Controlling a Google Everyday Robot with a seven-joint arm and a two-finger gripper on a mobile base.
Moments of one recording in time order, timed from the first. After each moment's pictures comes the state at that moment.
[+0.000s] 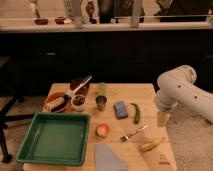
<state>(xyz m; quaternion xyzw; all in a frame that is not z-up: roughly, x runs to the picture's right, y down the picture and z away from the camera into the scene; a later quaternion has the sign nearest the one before) 0.269 0.123 0.702 -0.30 0.03 0.02 0.95</state>
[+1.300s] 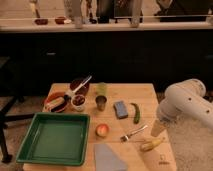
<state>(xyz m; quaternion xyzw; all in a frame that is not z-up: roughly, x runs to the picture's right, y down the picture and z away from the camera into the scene) 0.239 0.175 0.686 -0.30 0.02 0.22 0.93</state>
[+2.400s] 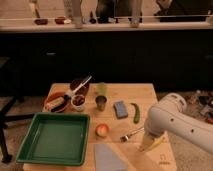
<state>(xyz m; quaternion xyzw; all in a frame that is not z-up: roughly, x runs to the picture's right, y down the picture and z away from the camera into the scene) 0.203 0.217 0.680 -0.28 0.04 0.20 0.94</state>
